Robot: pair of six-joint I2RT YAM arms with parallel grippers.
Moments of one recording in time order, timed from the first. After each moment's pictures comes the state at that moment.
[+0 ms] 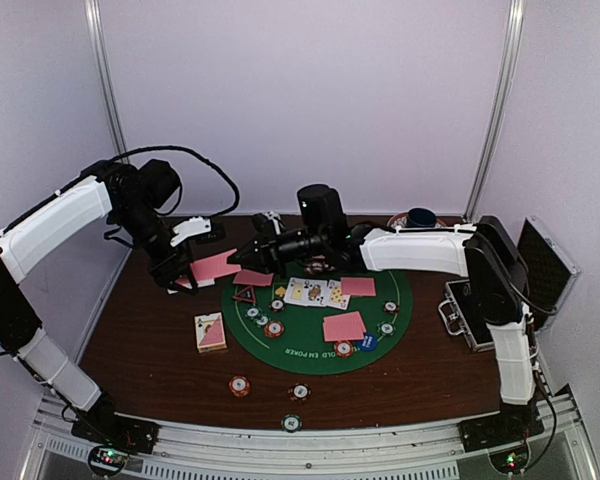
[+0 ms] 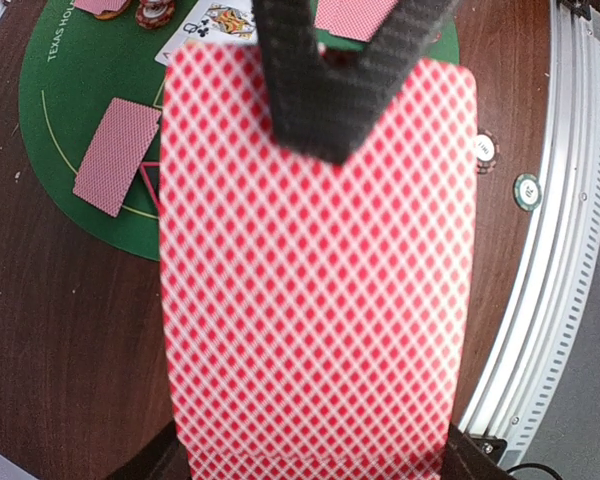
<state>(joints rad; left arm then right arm) -0.44 1.54 1.52 -1.31 0.36 0.75 0.86 2.16 1.71 0.24 -0.85 1.36</state>
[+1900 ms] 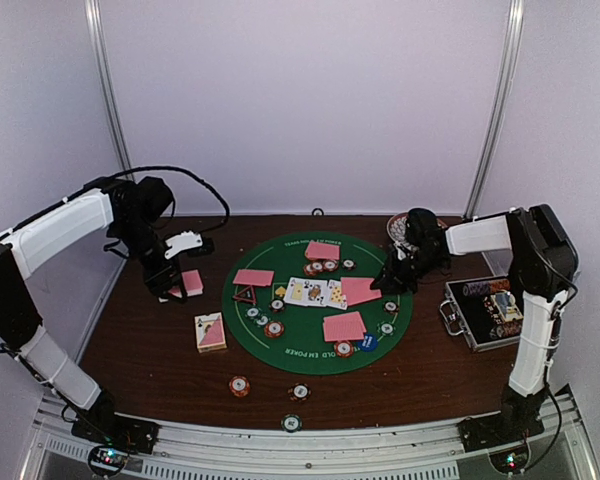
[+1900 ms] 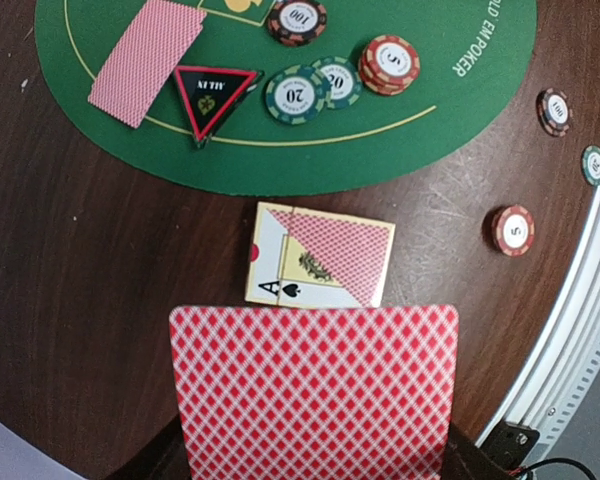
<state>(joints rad) -0.36 1.55 1.40 -1.22 0.27 0.76 0.30 1.99 1.26 -0.37 -0.62 0.60</state>
